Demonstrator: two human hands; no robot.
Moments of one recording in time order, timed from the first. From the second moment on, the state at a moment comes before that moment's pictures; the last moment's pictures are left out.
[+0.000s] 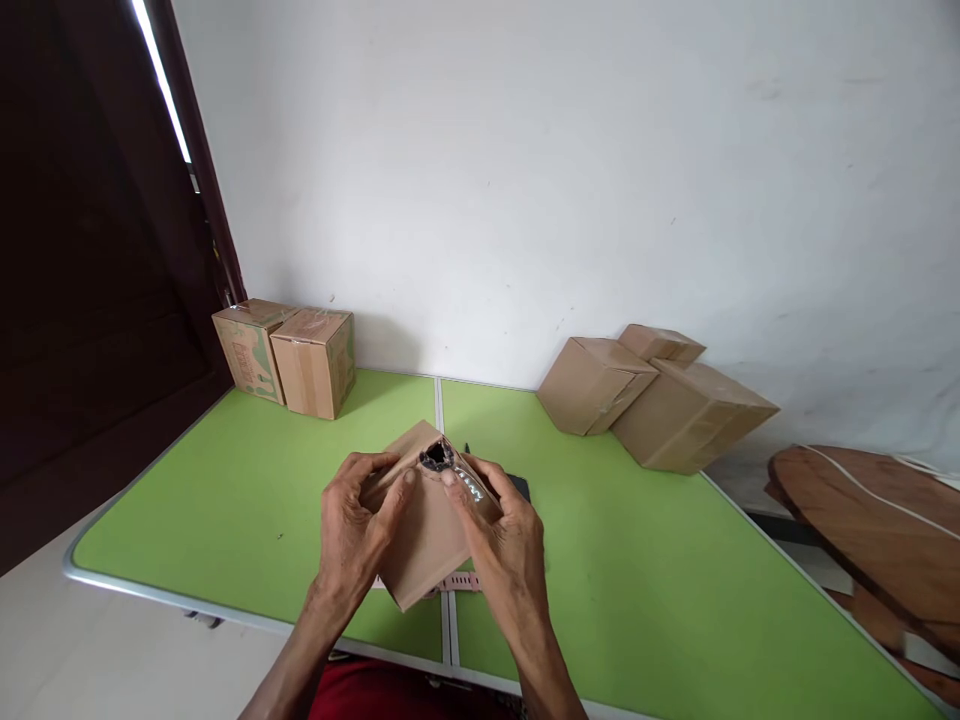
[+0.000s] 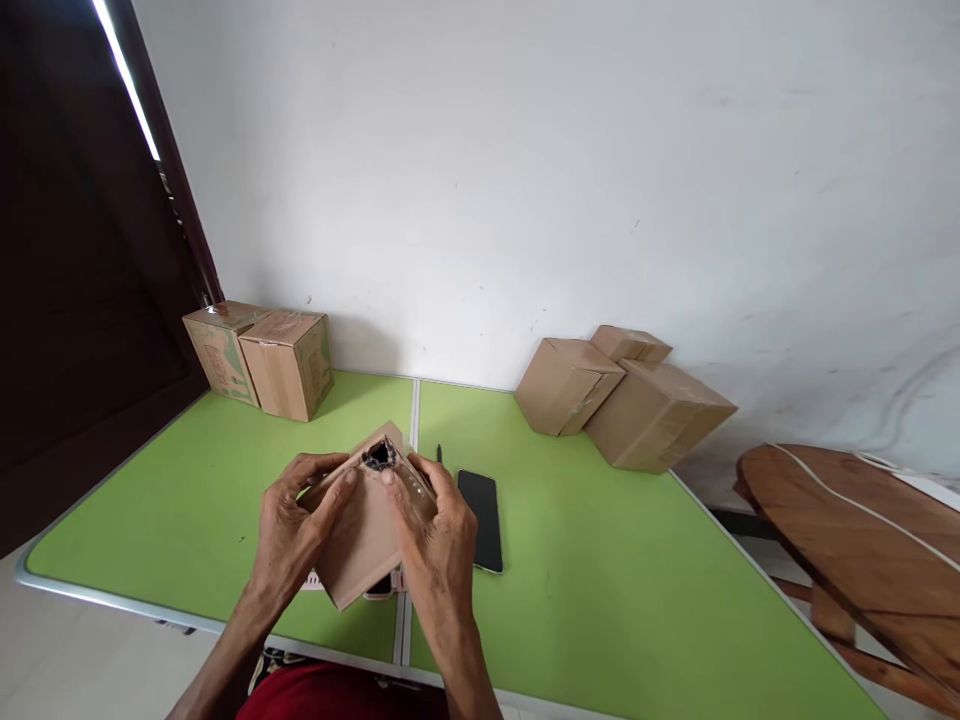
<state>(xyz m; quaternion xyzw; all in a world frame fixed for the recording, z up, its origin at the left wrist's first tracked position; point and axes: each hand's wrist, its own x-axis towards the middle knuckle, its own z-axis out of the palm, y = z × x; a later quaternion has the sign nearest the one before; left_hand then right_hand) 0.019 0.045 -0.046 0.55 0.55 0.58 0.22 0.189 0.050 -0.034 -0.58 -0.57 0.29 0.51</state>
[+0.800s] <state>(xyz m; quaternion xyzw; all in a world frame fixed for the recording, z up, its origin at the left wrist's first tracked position) 0.007 0.046 -0.030 0.57 0.70 0.39 0.19 0.165 0.042 -0.053 -0.55 -0.63 0.12 0.54</state>
